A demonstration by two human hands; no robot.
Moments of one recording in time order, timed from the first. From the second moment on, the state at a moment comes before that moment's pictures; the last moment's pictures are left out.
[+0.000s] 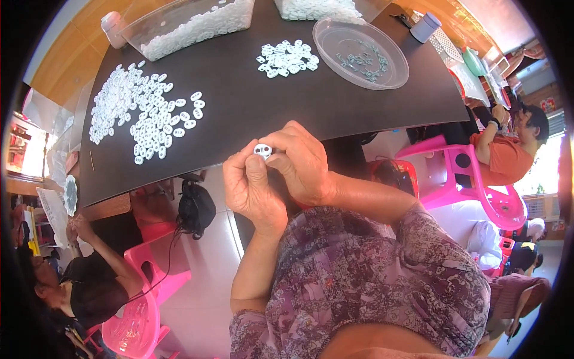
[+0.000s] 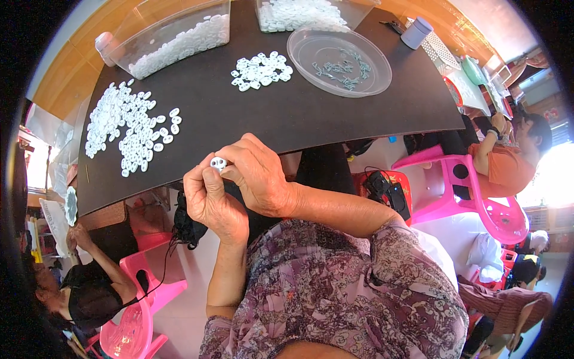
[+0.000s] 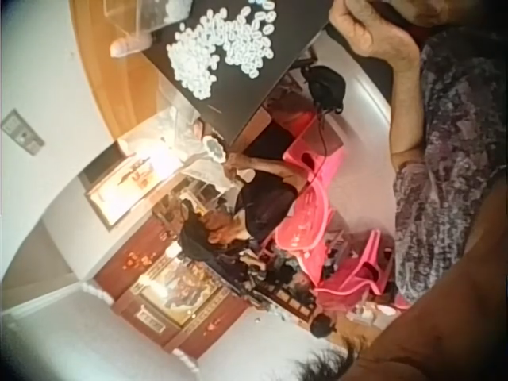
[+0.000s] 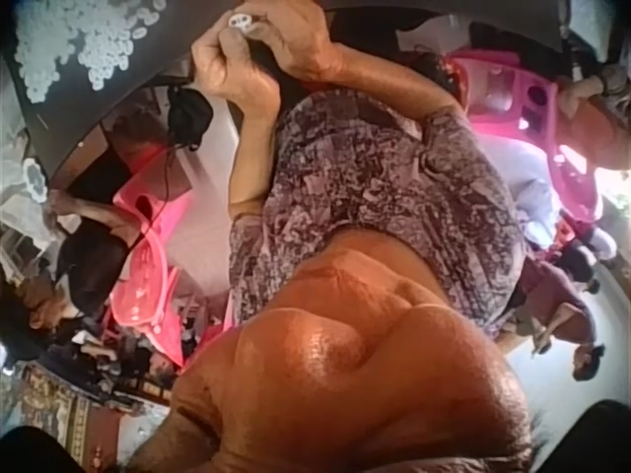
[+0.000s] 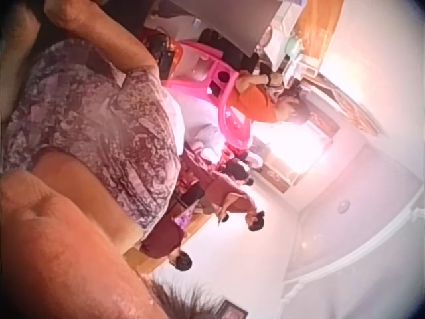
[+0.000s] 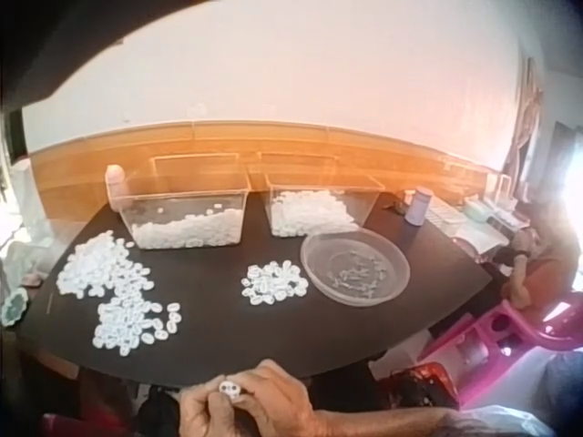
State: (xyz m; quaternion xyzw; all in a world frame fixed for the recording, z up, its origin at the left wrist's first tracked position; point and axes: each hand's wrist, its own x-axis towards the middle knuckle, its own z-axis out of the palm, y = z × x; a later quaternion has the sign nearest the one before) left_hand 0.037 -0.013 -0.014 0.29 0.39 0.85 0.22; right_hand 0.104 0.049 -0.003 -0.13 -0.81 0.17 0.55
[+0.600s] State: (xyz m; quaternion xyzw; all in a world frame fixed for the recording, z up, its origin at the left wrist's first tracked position) left_hand 0.036 -0.019 -0.007 0.32 0.41 0.83 0.19; right_hand 0.101 0.042 0.003 -0.12 -0.81 0.15 0.56
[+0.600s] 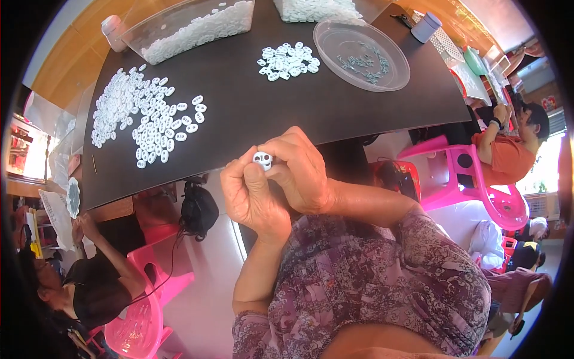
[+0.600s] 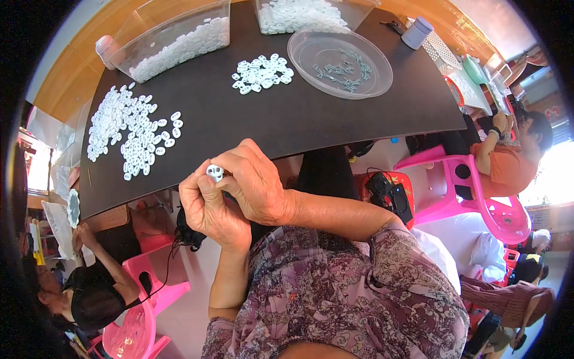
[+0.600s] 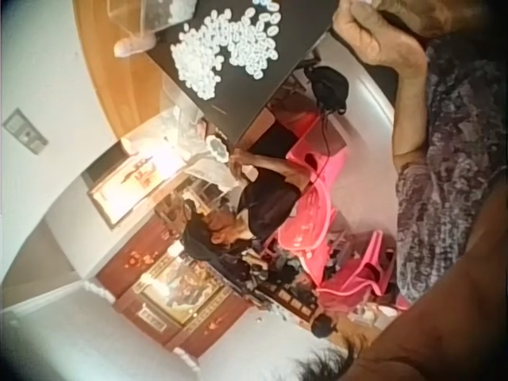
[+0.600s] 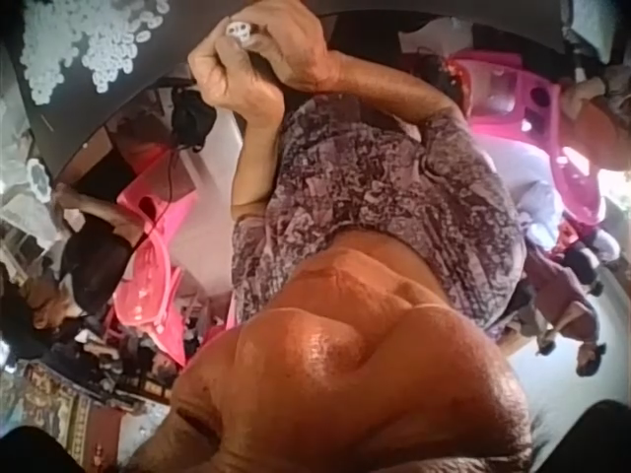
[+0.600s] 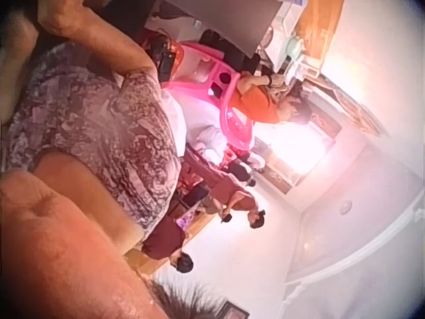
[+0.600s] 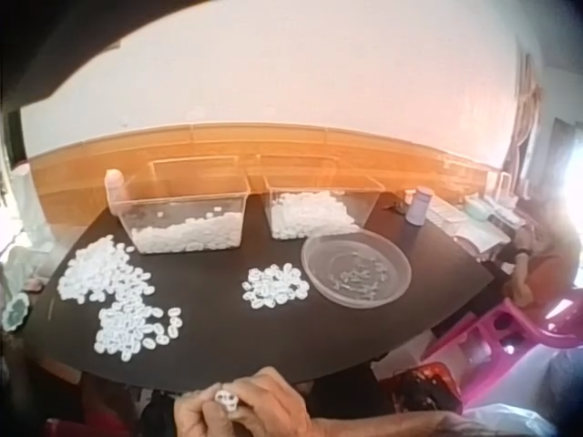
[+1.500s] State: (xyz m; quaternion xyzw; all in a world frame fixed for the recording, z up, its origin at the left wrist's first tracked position) left_hand 0.035 -0.014 -0.008 0.31 0.45 0.82 0.16; right_hand 0.094 0.046 0.007 -0.11 -0.79 0.17 0.58
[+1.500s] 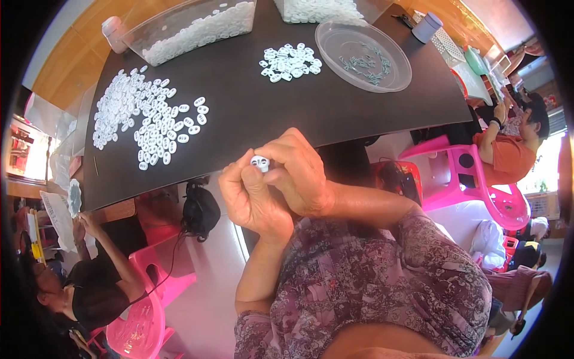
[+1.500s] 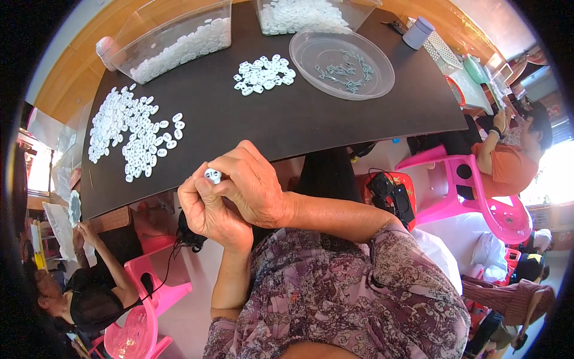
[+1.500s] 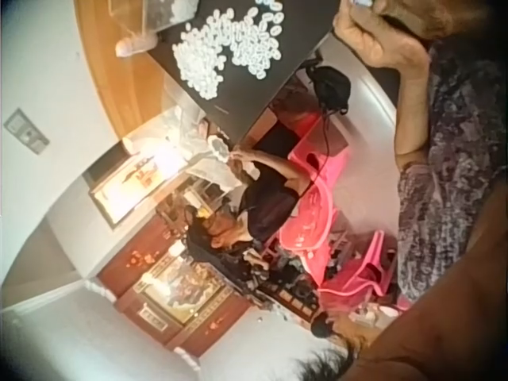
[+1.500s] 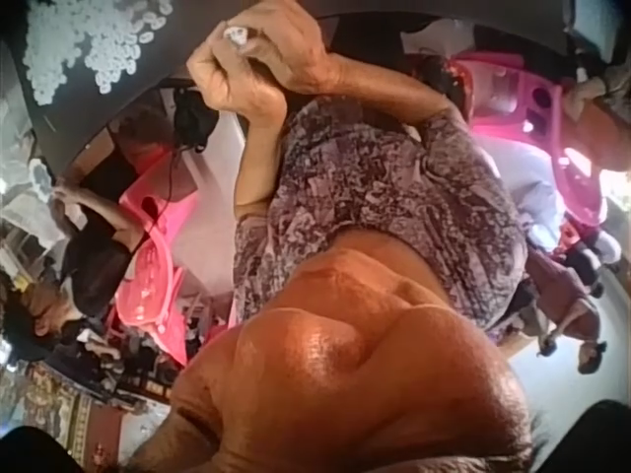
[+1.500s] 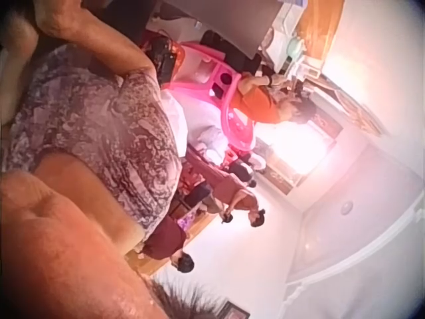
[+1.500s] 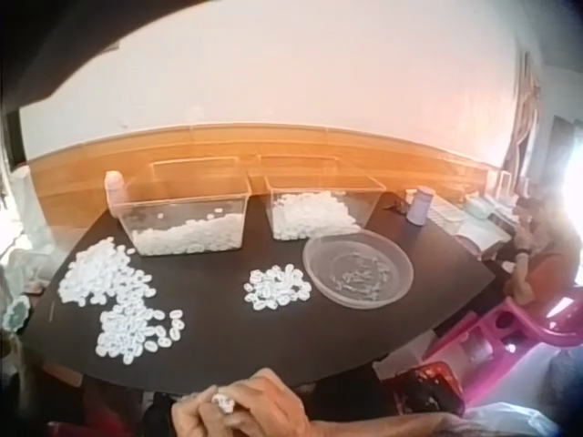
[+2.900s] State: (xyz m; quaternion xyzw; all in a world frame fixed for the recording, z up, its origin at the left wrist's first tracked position) left_hand -0.021 -0.183 -0.061 0.67 0.59 0.18 0.41; right_hand 0.151 0.262 0.059 -0.22 -0.93 0.12 0.28
